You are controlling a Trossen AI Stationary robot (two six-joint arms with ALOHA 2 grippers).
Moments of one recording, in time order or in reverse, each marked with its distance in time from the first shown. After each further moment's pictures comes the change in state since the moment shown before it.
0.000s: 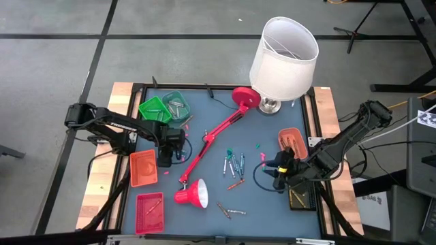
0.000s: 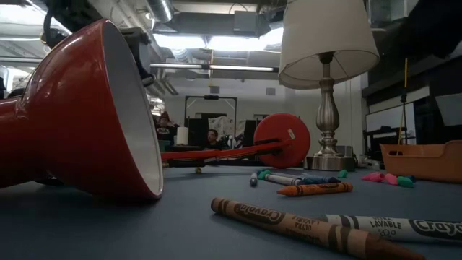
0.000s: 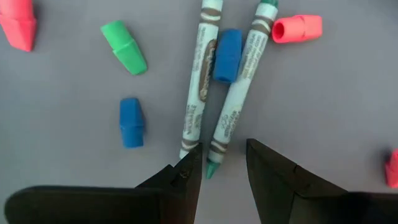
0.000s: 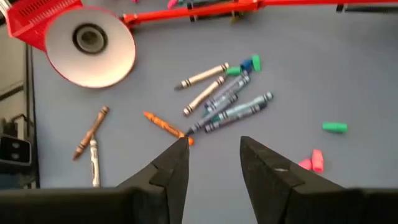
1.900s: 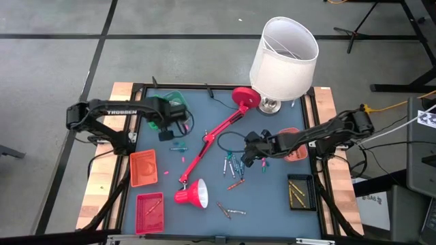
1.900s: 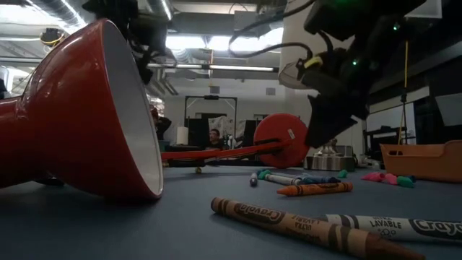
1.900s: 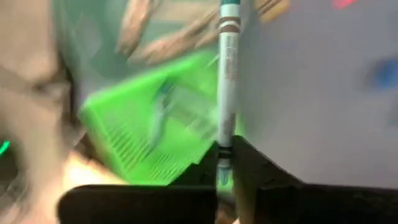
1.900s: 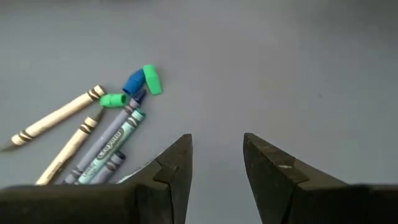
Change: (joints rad) left arm 0.256 0.001 0.377 -0.552 -0.461 -0.056; right arm -0.549 0.383 0.001 0.234 -0.243 -0.288
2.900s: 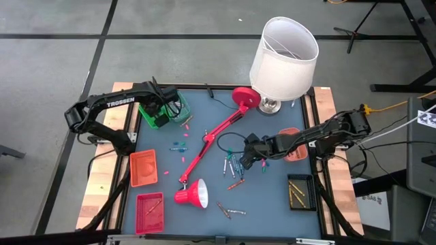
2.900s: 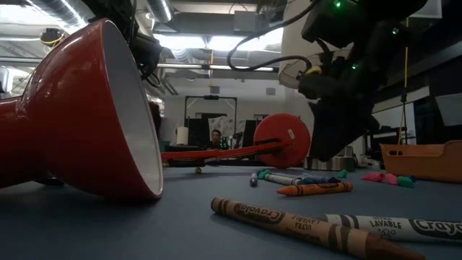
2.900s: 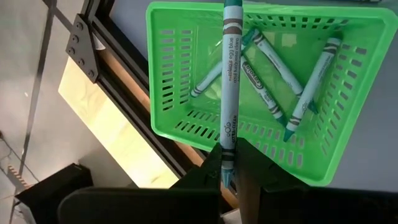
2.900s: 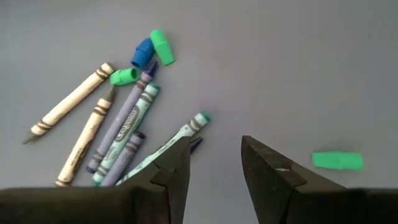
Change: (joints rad) left arm 0.302 -0.001 0.000 -0.074 -0.040 -0.175; right arm 0.002 0.037 0.000 0.011 -0.142 0.174
